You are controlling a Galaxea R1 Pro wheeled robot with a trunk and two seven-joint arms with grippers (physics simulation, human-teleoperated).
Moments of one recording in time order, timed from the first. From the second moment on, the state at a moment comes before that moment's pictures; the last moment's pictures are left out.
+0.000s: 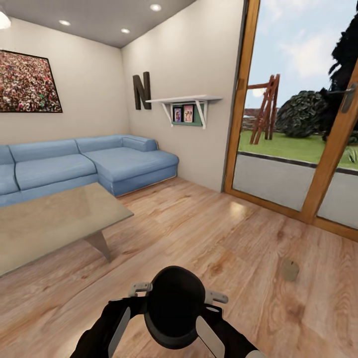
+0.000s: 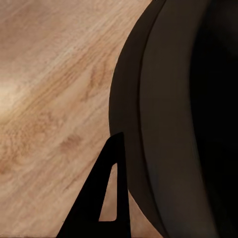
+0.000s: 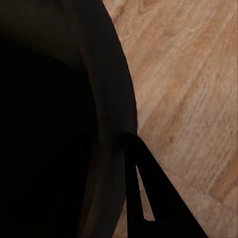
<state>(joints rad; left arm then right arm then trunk) -0.40 -0.11 -0.04 -0.83 0.07 0.53 0.03 -0.49 0.16 0.57 -0.59 -0.74 0.19 -0.59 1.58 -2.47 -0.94</state>
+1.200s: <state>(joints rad) -0.40 -0.11 -0.04 -0.83 0.07 0.53 0.03 -0.49 0.16 0.57 -0.59 -0.74 0.19 -0.59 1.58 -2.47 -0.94</state>
